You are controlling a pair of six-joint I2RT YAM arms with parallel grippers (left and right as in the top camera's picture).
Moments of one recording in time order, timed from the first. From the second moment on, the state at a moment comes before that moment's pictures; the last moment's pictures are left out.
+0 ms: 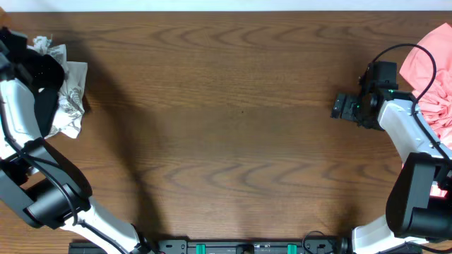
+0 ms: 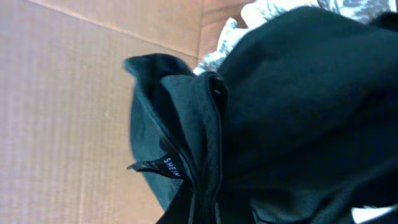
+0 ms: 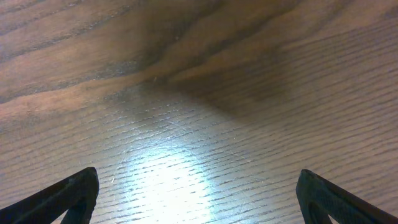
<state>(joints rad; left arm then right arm) 0.58 1.94 1.63 -0.40 -0.29 0.77 -0.12 1.74 1.10 -0.61 0.04 0.19</state>
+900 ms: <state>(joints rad) 0.50 1.94 1.61 -0.48 -0.28 0.73 -0.12 1.74 1.10 -0.61 0.04 0.19</state>
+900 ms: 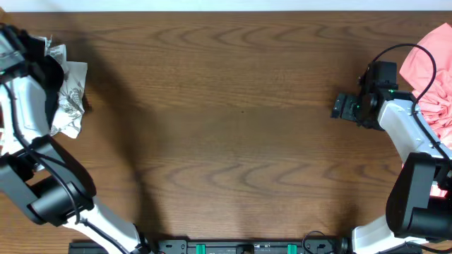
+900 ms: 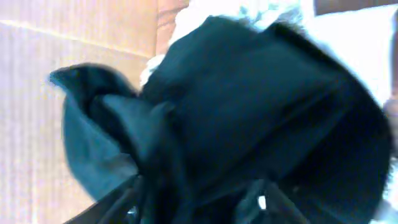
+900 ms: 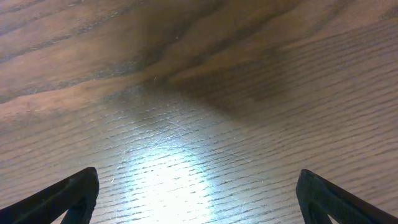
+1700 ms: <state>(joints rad) 0.59 1.77 1.60 -0.32 -0.12 0.13 -0.12 1.74 1.10 -0.61 0.04 0.19</state>
